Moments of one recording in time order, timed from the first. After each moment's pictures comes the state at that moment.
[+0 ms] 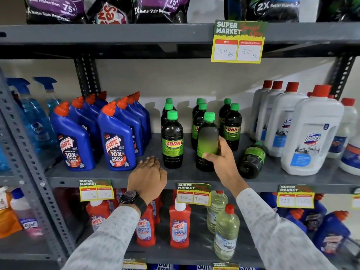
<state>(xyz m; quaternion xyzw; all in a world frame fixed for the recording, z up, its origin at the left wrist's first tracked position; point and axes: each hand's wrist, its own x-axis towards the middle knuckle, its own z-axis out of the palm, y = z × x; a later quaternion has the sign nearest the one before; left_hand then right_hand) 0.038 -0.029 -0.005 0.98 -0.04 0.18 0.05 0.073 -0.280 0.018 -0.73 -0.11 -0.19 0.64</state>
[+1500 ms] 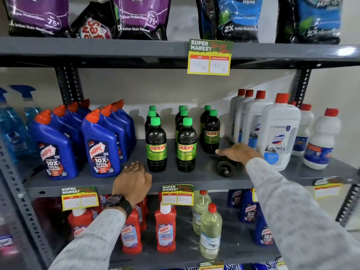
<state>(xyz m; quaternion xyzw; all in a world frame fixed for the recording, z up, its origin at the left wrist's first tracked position) 0.034 -0.031 0.000 0.98 -0.04 0.17 0.05 0.061 -0.381 0.093 -0.95 0.19 -0.02 0.23</state>
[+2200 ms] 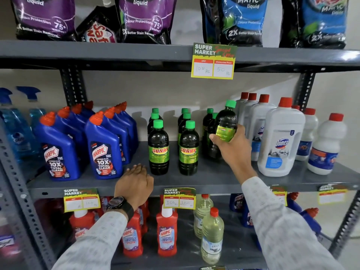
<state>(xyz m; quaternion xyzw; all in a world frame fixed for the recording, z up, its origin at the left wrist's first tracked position) 0.034 -0.030 -0.001 0.98 -0.03 0.18 0.05 0.040 -0.338 0.091 -0.81 0.04 -0.37 0.45</state>
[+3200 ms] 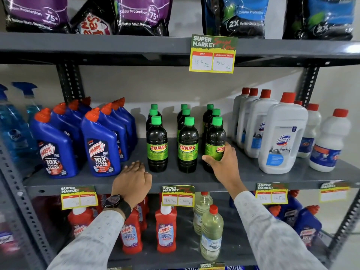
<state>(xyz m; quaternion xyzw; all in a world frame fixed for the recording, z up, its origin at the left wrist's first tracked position) 0.037 -0.031 -0.003 0.98 -0.03 0.17 0.06 0.056 -0.333 0.021 -0.82 -0.01 -0.31 0.48</state>
